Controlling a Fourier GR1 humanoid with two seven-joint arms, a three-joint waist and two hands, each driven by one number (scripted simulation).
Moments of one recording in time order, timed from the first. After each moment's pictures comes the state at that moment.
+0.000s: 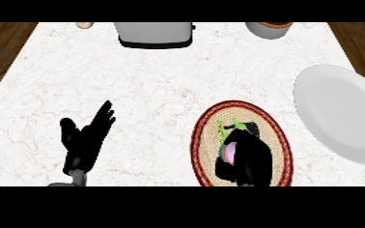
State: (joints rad) left arm 0.02 0.14 -0.10 -1.42 0.14 0.06 0.19; right arm 0.00 -0.01 0.53 -1.64 1.11 -0.06 1.02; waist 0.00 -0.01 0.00
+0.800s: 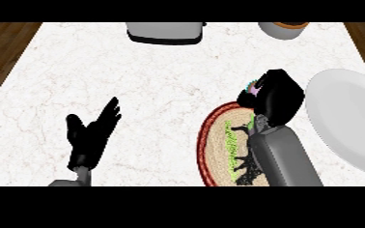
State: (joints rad) left arm 0.00 0.12 -0.12 -1.45 0.13 0.05 0.23; right arm -0.41 -0.01 0.18 -1.42 1.44 -0.22 1.10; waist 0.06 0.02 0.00
